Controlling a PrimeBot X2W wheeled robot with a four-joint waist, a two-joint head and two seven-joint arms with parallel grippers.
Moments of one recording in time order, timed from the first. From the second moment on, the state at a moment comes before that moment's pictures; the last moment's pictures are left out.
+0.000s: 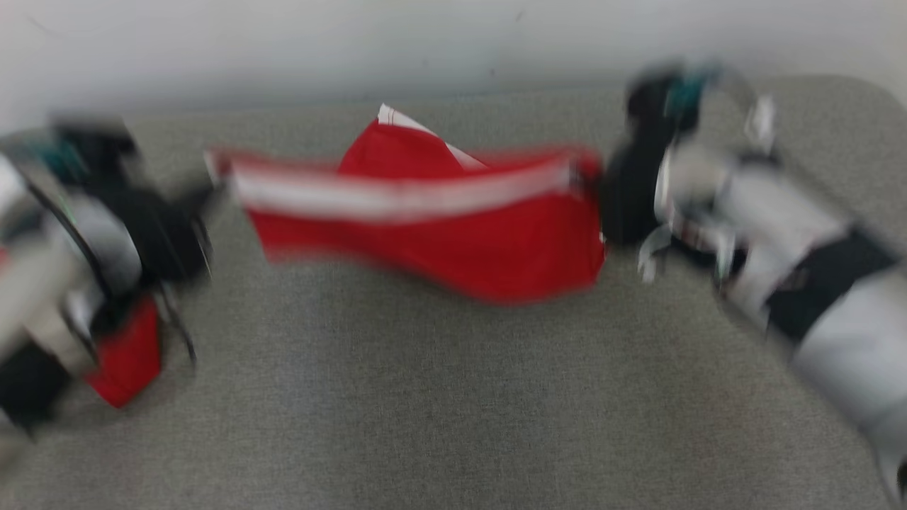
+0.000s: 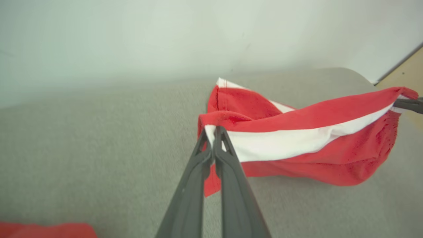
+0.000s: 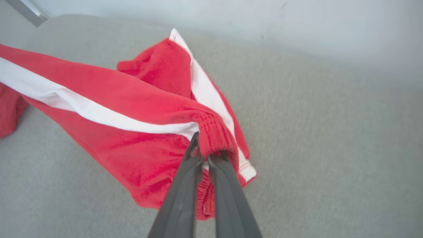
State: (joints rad) left arm -1.00 0.58 -1.12 0.56 -1.17 -0.07 0.10; right arm -0.99 -0.30 0.83 0.57 0.96 -0.06 0.53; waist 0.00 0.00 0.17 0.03
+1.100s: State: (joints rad) left arm -0.76 0.53 -1.08 0.62 -1.05 0.01 -0.25; right arm -0.75 -0.26 0.85 0.70 0.82 0.11 -0.14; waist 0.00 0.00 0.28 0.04
